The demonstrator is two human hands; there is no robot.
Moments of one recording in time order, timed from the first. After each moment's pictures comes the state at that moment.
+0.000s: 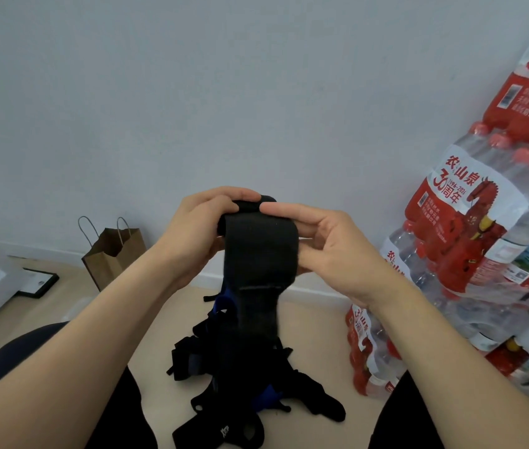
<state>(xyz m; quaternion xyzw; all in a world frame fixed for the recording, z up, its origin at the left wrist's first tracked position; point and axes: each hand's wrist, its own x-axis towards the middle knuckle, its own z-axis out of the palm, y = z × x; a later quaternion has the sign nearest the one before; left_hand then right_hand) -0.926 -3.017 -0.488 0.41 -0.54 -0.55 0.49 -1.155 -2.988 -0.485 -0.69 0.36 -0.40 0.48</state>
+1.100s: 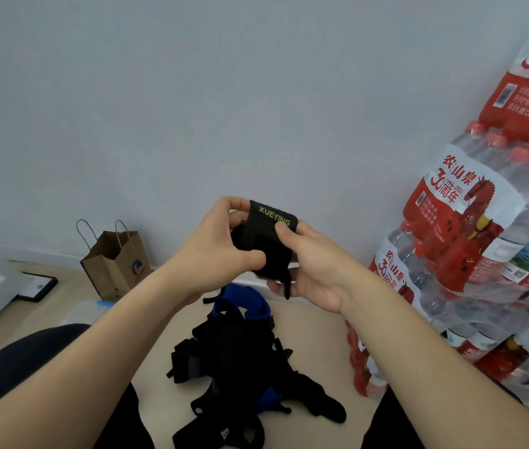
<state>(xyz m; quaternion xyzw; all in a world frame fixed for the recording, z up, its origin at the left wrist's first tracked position) -0.943 -2.999 -0.496 0.47 -0.63 -0.46 0.42 -1.125 -2.998 -0.500 -0.41 0.49 -0.40 0.66</state>
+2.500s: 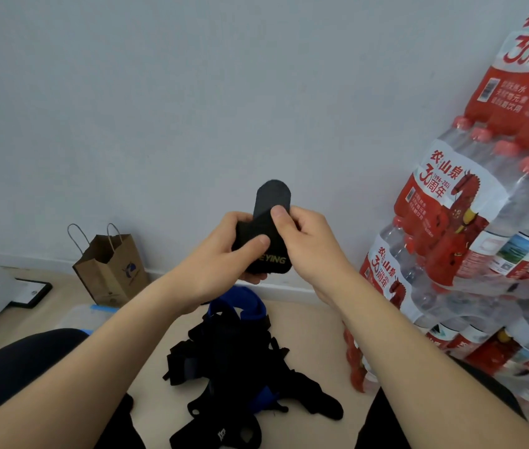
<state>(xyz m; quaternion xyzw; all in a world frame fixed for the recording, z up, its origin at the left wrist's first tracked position) -0.962 -2.989 -0.500 0.48 -0.62 -0.50 0.37 -1.134 -3.007 -0.504 -0.59 0.54 -0.46 0.38</state>
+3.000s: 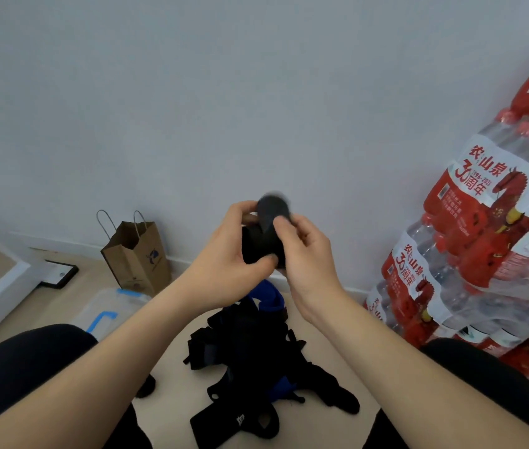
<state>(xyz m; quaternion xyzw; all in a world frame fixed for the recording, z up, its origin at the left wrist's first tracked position) -0.930 -2.978 -0.512 0.49 -0.69 -0.35 0.39 -1.076 -3.000 -0.547 -0.42 0.46 -0.57 0.53</state>
